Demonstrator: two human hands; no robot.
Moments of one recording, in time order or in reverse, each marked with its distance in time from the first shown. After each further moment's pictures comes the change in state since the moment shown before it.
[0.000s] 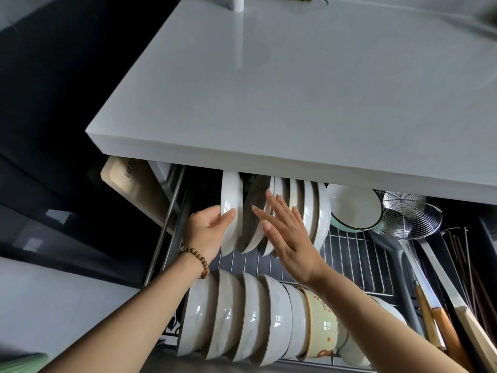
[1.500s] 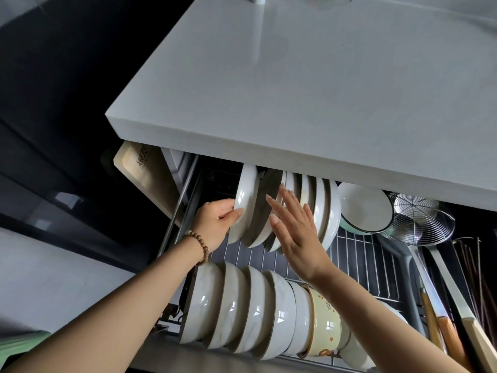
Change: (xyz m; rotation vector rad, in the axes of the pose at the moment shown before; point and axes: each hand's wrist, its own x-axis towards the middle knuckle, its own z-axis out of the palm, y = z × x) left_hand 0.004 0.005 -0.014 0.171 -0.177 -0.038; right_hand 0.001 -0.007 0.003 -0.040 0.030 0.021
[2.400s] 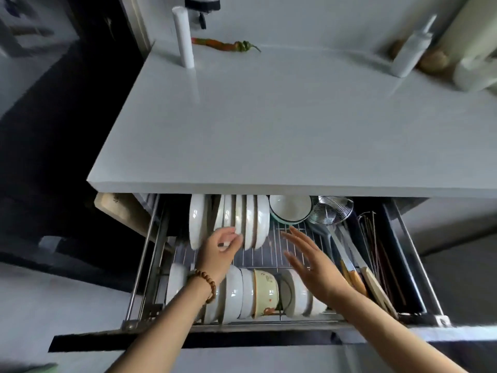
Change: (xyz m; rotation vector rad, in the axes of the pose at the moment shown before) left_hand -0.101 0.126 0.070 -0.073 -0.005 -0.199; right_hand -0.127 -0.018 -0.135 -0.034 -0.061 0.267
